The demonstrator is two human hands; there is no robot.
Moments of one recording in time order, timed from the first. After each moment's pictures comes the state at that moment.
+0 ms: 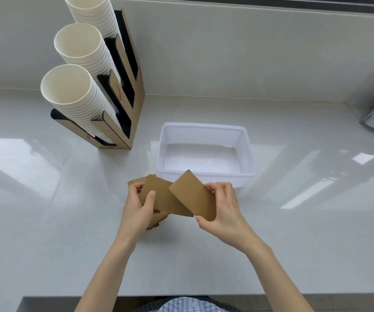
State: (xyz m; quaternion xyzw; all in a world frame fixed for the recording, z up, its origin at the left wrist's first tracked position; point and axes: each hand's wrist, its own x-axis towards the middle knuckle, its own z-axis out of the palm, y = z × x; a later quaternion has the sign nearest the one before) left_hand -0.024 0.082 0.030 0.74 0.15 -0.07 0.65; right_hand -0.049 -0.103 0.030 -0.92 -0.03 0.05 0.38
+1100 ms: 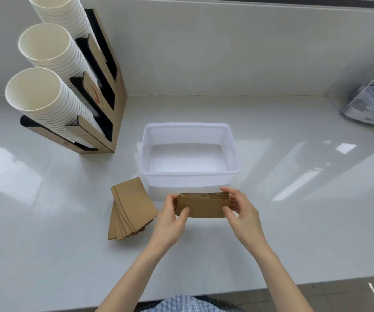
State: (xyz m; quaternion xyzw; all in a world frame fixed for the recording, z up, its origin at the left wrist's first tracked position) left_hand -0.030 0.013 -0.007 0.79 -0.01 -0.14 0.59; right_hand -0.063 -0.150 0.009 -0.85 0.14 -0.01 0.52
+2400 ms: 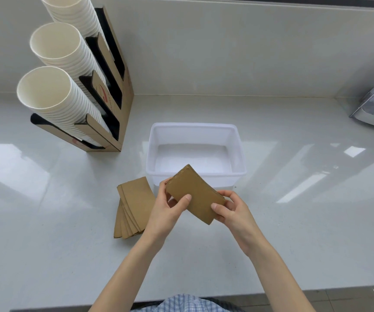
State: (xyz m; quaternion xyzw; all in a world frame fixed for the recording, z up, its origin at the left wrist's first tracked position) left_hand -0.021 0.025 0.023 0.66 0.03 -0.17 0.73; right_hand -0.052 -0.134 0.019 -0.64 0.20 0.11 0.73
